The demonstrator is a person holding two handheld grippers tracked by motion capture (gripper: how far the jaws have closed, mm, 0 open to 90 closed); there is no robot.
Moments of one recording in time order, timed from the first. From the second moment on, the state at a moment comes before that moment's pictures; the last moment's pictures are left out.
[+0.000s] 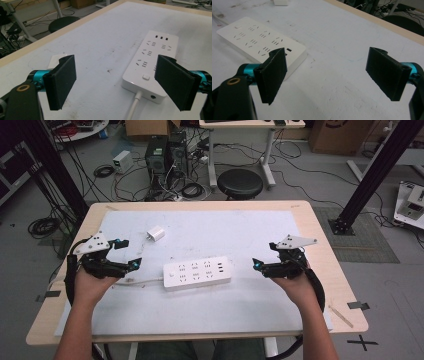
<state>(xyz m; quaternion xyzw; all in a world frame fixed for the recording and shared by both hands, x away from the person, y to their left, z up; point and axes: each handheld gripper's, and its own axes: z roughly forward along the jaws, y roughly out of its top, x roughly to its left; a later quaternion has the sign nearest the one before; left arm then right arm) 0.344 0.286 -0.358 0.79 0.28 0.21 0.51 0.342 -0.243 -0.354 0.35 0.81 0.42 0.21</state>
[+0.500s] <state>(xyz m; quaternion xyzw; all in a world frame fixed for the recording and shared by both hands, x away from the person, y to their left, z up) 0.416 0.281 -0.355 0.79 0.33 0.21 0.47 0.346 -0.243 -0.353 0.35 0.81 0.41 0.21</state>
